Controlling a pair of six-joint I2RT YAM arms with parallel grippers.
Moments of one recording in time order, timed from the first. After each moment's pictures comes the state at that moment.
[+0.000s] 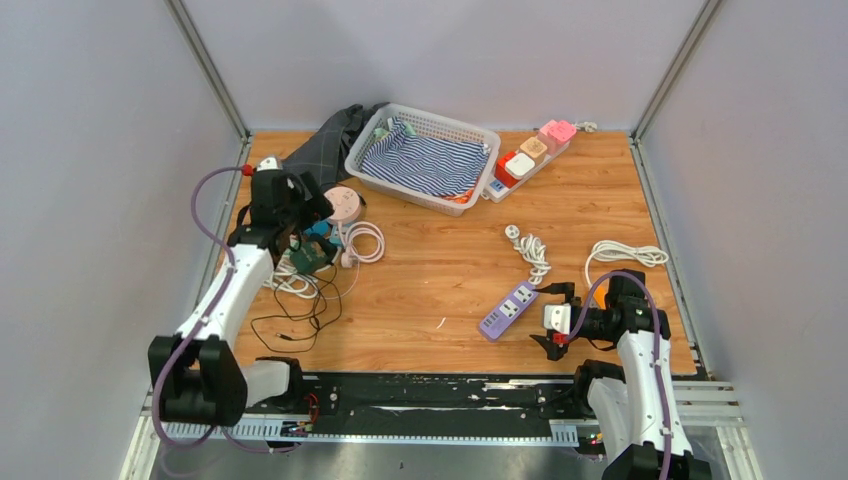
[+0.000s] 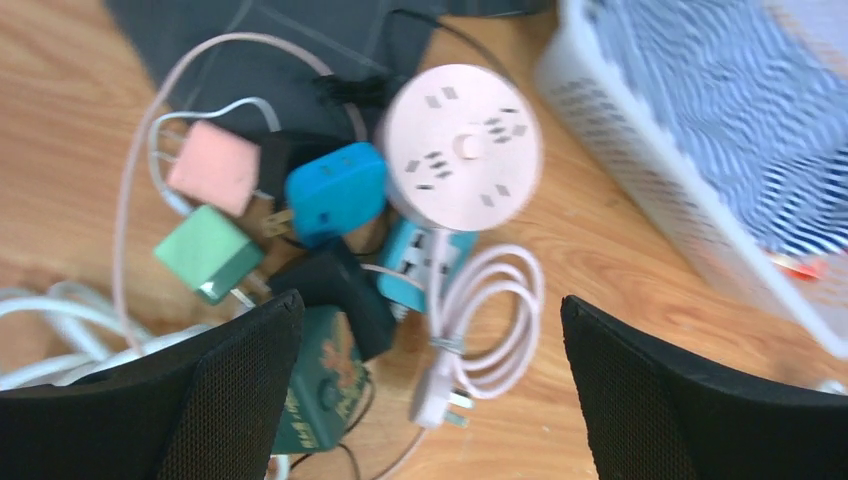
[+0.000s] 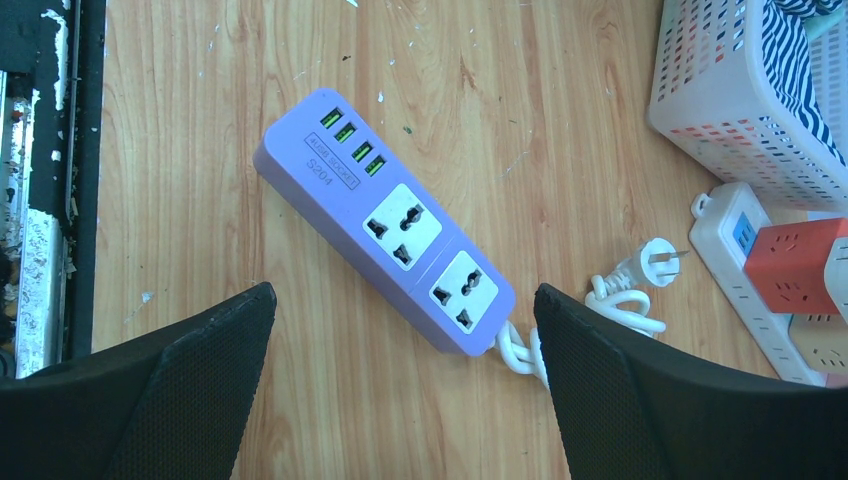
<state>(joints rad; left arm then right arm) -0.05 1.26 0.93 -0.33 -0.12 -0.50 -0.21 0.69 0.45 -1.05 -1.10 -1.87</state>
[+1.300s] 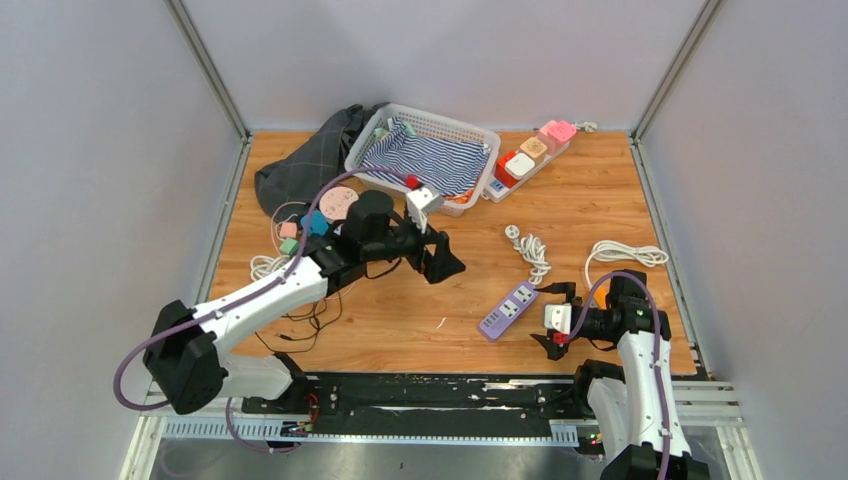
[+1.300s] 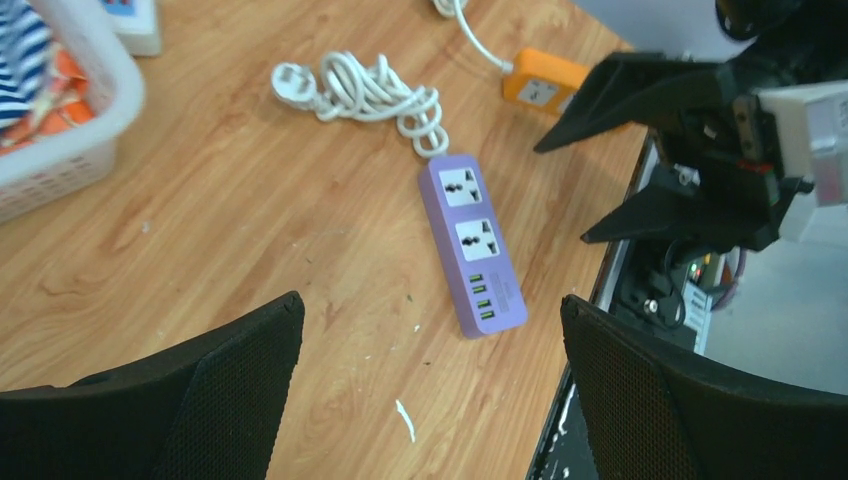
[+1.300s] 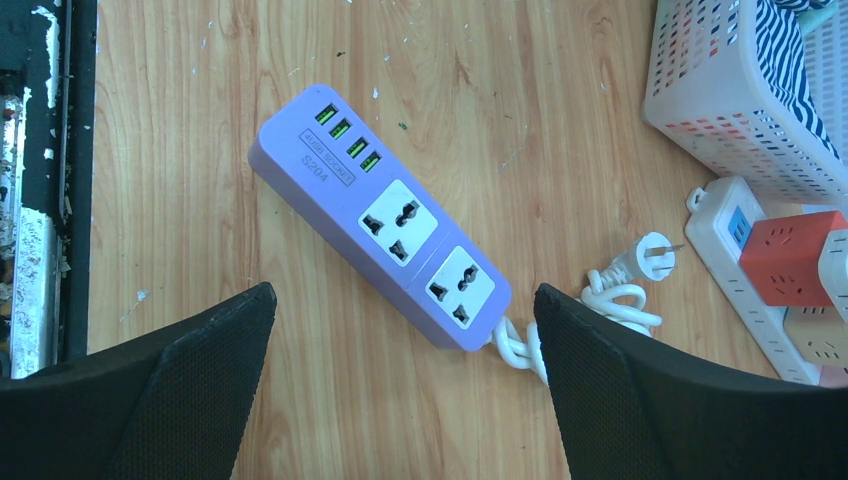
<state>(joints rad) -0.73 1.25 0.93 -0.01 0.43 -0.20 -0.23 0.69 0.45 -1.05 -1.10 -1.87</state>
